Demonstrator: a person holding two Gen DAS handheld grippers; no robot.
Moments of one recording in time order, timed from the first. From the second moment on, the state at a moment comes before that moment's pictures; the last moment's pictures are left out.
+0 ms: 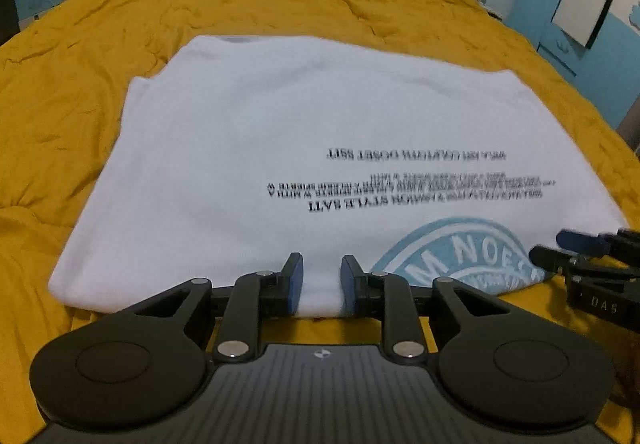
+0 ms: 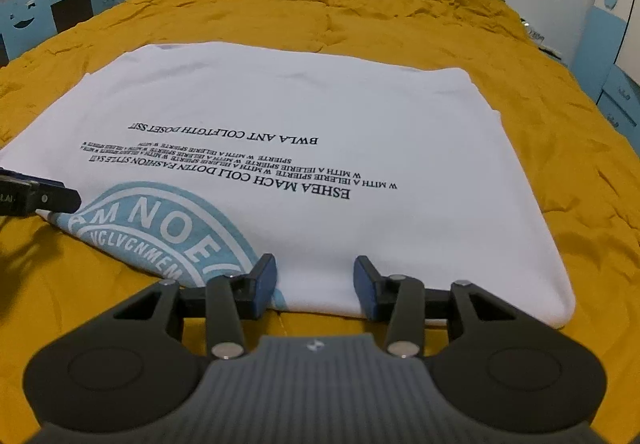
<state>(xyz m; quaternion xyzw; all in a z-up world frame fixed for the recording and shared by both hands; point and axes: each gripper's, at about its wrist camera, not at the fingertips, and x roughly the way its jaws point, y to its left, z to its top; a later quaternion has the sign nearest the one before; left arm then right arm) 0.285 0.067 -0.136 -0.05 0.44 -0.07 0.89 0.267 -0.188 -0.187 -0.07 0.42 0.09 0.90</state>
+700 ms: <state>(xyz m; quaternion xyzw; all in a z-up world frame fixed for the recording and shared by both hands) 0.371 0.083 -0.102 -0.10 0.40 -0.05 0.91 0.352 -0.332 -0.132 0.17 0.39 0.01 0.91</state>
